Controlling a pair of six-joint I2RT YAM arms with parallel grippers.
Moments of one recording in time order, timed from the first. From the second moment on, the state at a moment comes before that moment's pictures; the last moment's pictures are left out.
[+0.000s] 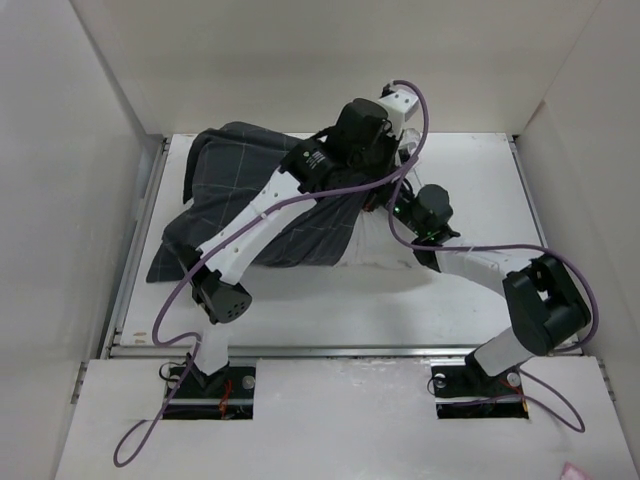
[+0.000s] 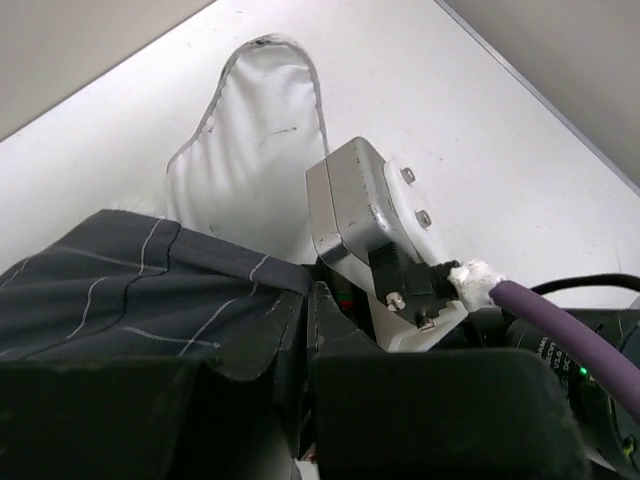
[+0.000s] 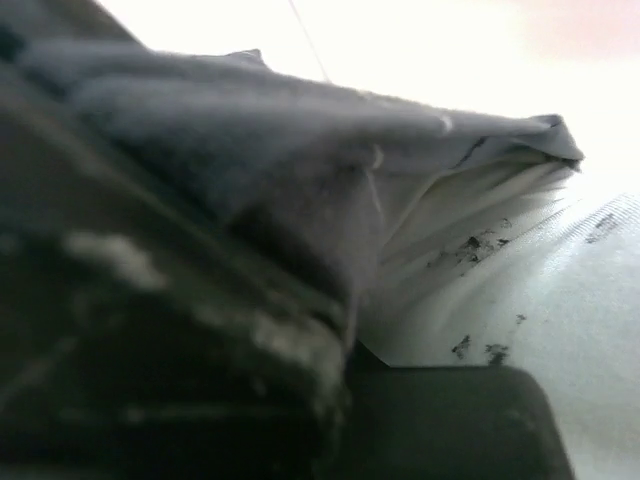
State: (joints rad) left arm -0.88 1.94 2.31 -0.80 -0.06 -0.14; right arm 0.51 1.53 0.85 0.91 -0.33 0.53
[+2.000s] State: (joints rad) left arm -0.93 1.80 1.65 -0.74 -0.43 -0.48; right arm 0.36 1.33 0.93 -0.15 0.04 0.39
